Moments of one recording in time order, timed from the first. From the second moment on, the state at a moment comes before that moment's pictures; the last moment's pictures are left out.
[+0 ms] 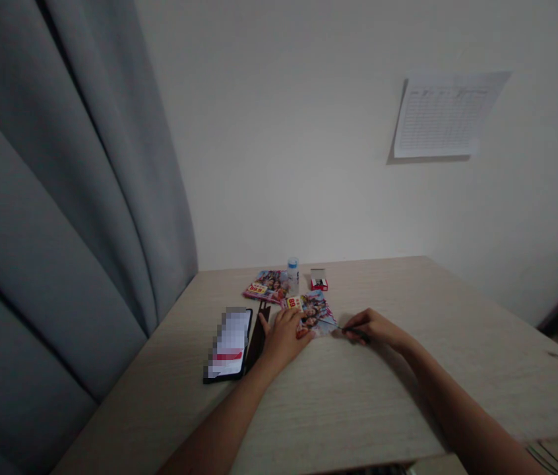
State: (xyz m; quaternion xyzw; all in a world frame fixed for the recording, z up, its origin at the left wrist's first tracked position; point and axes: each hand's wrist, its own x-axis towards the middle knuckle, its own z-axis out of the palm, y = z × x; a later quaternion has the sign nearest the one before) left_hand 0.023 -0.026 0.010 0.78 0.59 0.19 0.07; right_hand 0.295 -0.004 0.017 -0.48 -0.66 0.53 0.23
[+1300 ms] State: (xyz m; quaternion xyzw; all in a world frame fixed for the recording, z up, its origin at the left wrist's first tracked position) left_hand 0.022 -0.025 0.008 0.79 0.58 0.20 0.07; right_hand 0.295 0.000 0.010 -0.46 -0.66 0.54 0.23
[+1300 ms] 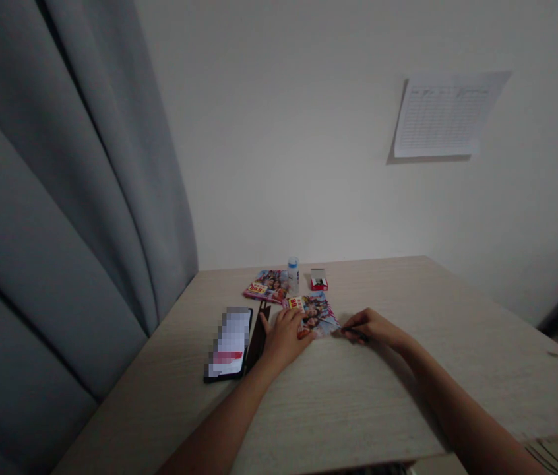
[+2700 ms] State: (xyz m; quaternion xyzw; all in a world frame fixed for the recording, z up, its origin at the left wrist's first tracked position) left_hand 0.022 -0.023 0.002 0.80 0.57 0.19 0.06; right_hand 0.287 -0.004 0.018 -0.45 -0.68 0.53 0.22
